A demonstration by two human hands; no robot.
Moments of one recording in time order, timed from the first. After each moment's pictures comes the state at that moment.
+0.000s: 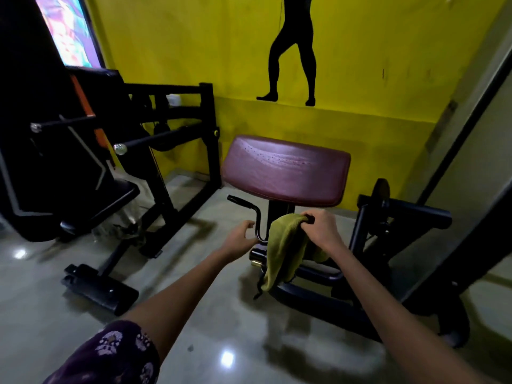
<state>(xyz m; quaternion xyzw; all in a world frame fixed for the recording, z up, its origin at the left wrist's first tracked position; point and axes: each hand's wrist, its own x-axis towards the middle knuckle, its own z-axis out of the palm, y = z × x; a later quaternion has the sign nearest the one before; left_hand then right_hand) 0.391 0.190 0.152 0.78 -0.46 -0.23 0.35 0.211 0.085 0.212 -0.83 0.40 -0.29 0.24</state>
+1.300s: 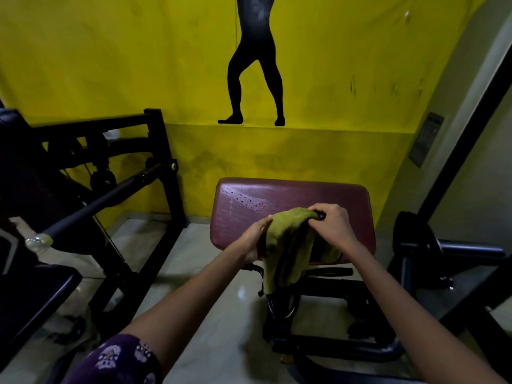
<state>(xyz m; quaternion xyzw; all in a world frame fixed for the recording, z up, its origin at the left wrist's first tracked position) 0.604 -0.054 0.202 0.54 -0.28 -0.66 0.45 0.421 -0.088 0.255 -0.77 0.48 -0.36 0.21</state>
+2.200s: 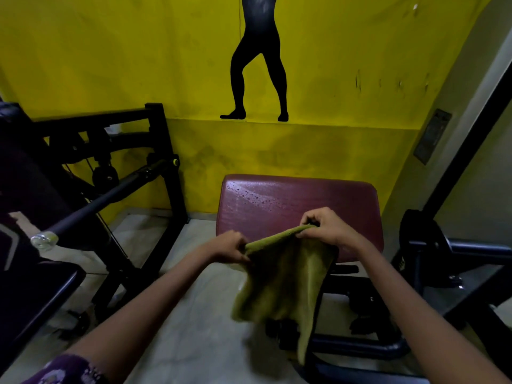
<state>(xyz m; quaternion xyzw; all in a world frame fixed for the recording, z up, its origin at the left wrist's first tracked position) 0.699 -0.024 0.193 0.62 -0.75 -0.20 0.07 0.442 -0.085 0.257 -0.83 0.39 -0.19 0.34</state>
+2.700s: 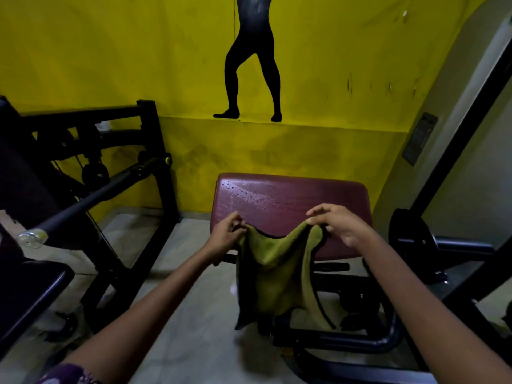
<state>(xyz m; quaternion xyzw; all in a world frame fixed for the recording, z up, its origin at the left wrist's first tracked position) 0.676 -0.008 0.200 0.64 -0.55 -0.31 0.44 0.432 -0.073 0.277 -0.59 0.53 -0.28 0.54</state>
